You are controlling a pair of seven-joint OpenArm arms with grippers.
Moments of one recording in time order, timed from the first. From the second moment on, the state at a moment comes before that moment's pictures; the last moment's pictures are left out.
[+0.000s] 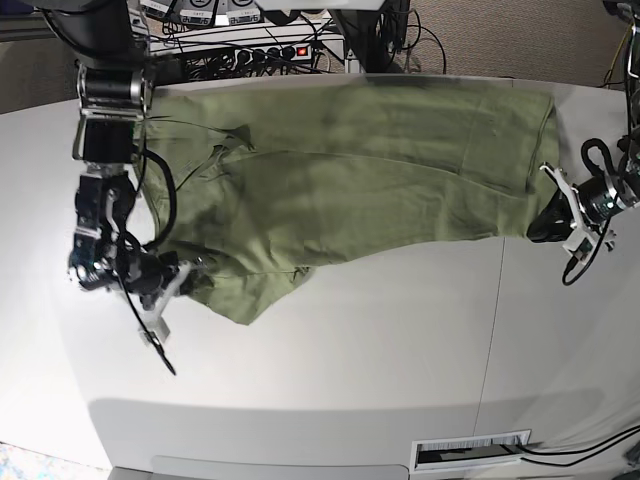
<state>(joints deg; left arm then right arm) 2.0 -46.3 7.7 74.8 -29.4 -43.5 8.2 22.7 20.7 3.4 72.7 24.2 27.7 -65.3</state>
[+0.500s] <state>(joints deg) 10.9 -51.1 7.7 89.6 -29.8 -43.7 15.7 13.8 26.5 3.4 84.0 29.5 28.0 -67.8</state>
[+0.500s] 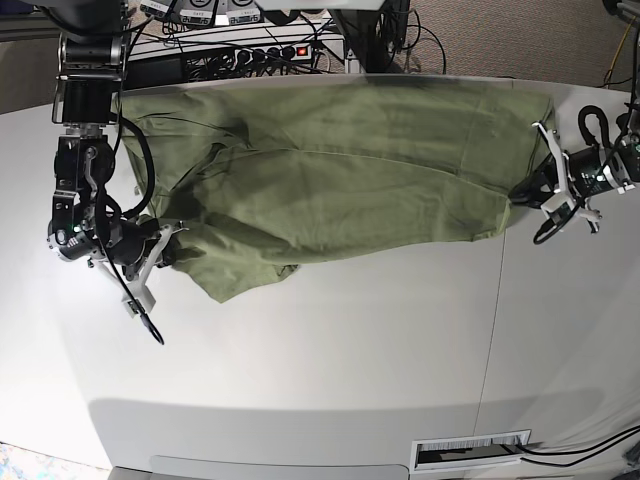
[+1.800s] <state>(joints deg) 17.0 -61.0 7.6 90.0 -63.9 -43.7 52.6 12.1 31.9 3.4 85.0 32.5 28.0 -67.5</state>
